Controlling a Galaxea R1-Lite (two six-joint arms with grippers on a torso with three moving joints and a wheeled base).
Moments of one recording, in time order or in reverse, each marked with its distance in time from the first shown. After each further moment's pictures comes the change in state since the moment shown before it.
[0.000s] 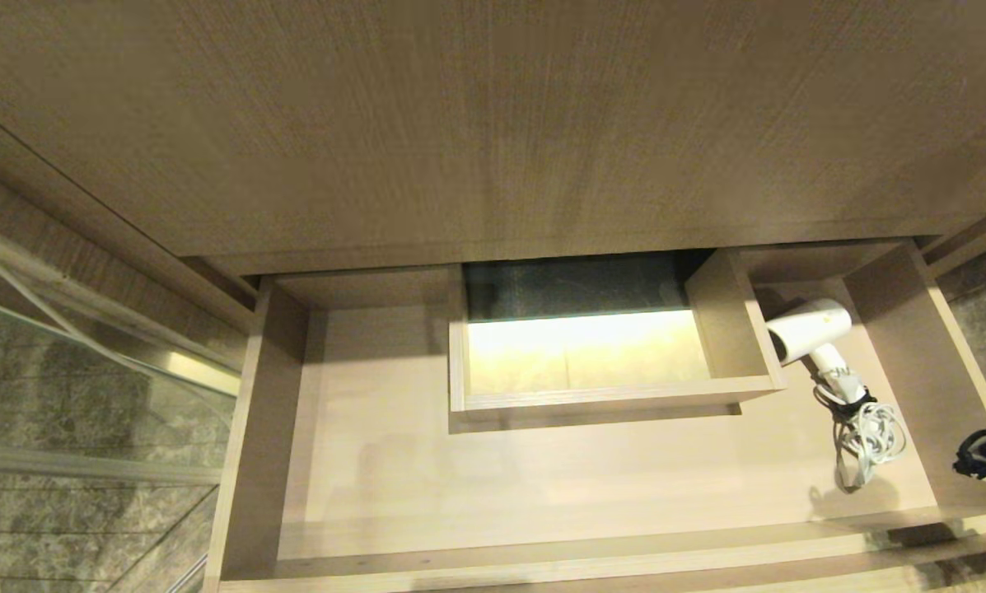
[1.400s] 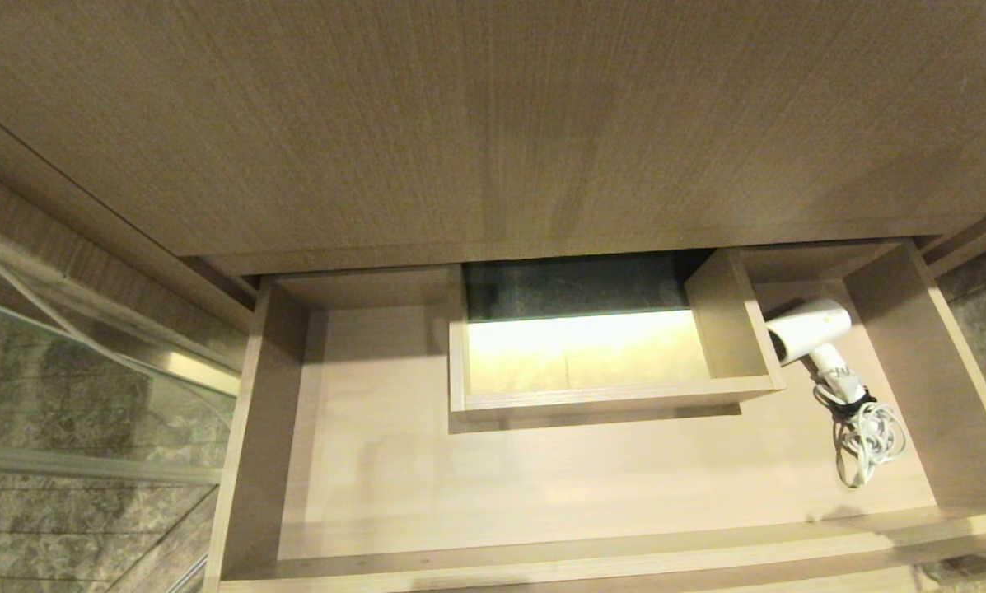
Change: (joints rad) left arm 0.000 0.000 0.000 0.000 0.000 0.000; right arm -0.064 -0.352 0.068 0.102 0.057 -0.009
